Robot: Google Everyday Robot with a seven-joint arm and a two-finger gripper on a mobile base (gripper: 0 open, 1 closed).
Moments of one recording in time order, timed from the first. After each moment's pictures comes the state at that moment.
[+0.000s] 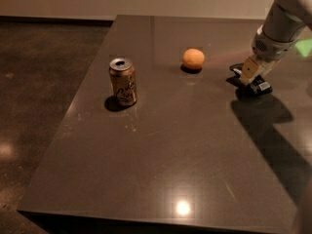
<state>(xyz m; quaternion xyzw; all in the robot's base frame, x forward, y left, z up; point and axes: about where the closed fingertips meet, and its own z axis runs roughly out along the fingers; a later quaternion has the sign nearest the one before) 0.630 -0.301 0.865 -0.23 0.96 -0.05 0.11</state>
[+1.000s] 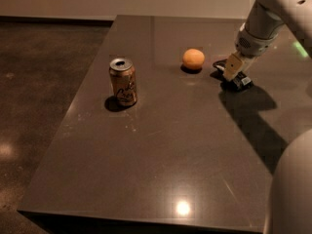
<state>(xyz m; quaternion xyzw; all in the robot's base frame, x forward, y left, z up) 0.667 -0.261 0.854 -0.30 0.95 -0.02 0.12</state>
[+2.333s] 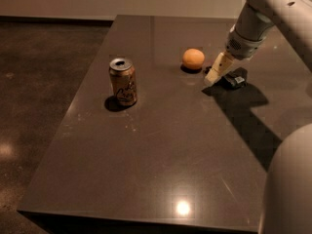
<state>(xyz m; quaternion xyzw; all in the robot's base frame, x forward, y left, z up) 0.672 -0.232 0.845 -0.33 0.94 0.01 0.12</state>
